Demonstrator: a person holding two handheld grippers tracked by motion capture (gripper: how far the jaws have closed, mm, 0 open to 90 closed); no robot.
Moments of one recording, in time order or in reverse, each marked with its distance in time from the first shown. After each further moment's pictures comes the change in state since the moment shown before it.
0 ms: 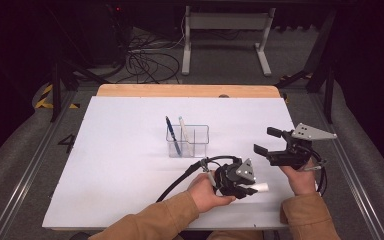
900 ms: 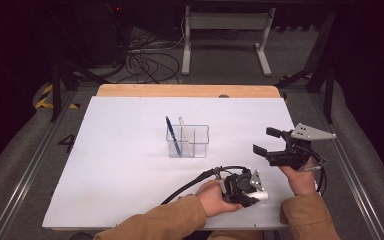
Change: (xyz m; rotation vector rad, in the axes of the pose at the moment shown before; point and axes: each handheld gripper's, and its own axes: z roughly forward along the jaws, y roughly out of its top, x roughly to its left) left arm -0.003 -0.012 0.061 0.147 -0.008 0.004; right arm 0.002 0.001 0.001 0.011 0.002 -0.004
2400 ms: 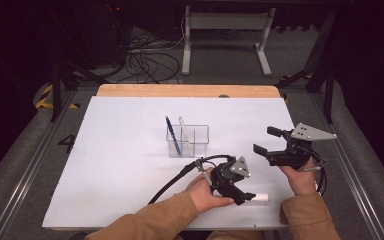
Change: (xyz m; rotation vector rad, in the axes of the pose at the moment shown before) left arm 0.008 -0.009 -0.052 -0.169 0.012 -0.091; right arm 0.002 0.002 -0.001 -0.003 -0.019 -0.018
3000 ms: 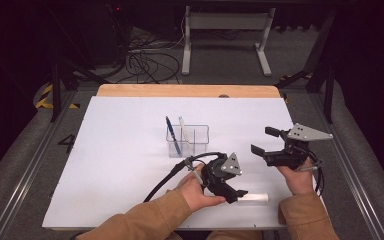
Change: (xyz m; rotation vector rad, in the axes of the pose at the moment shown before) left arm -0.002 -0.002 -0.030 -0.011 0.058 0.018; right arm 0.002 -0.001 0.005 0.010 -0.005 -0.017
